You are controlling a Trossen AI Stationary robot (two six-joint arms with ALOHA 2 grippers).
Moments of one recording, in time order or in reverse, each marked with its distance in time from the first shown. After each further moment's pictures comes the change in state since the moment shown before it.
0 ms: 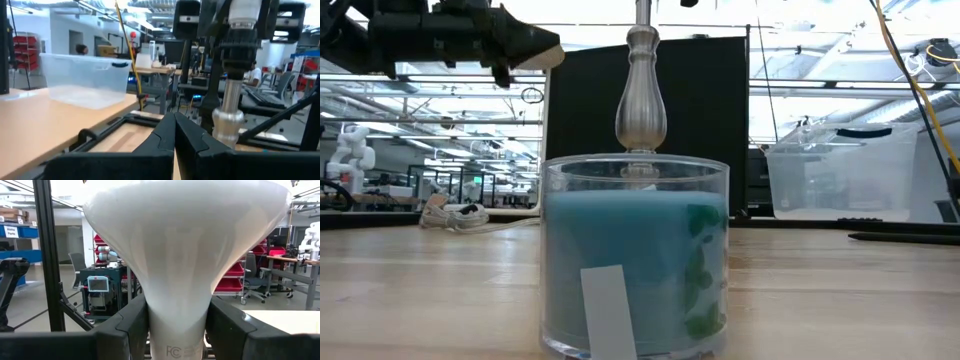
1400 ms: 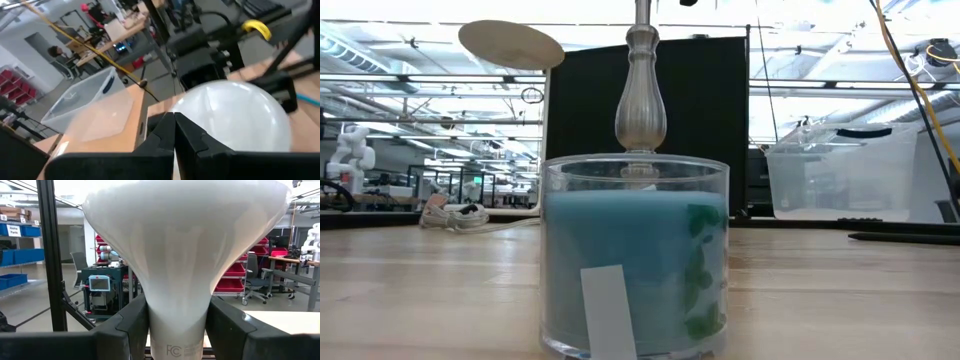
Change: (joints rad) left arm -0.099 0.536 1.595 -1.496 -0.023 0.552; right arm 0.012 0.001 -0.001 0.004 -0.002 -0.006
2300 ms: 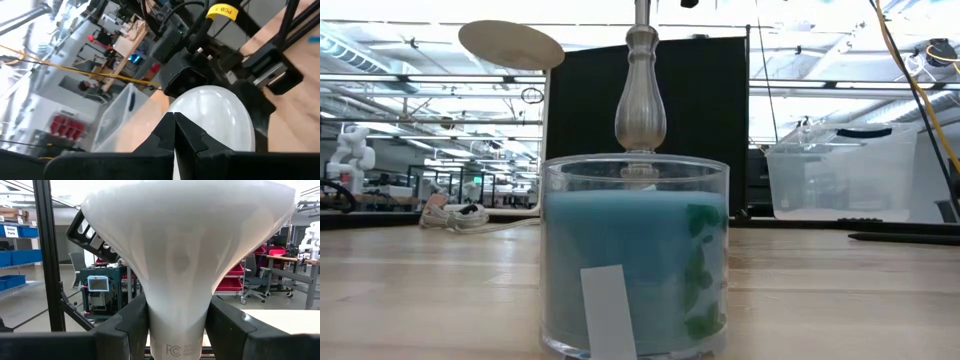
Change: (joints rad) left arm -0.115 0.058 0.004 0.051 -0.182 0.391; right arm 0.005 0.000 -0.001 -0.001 0.003 0.003
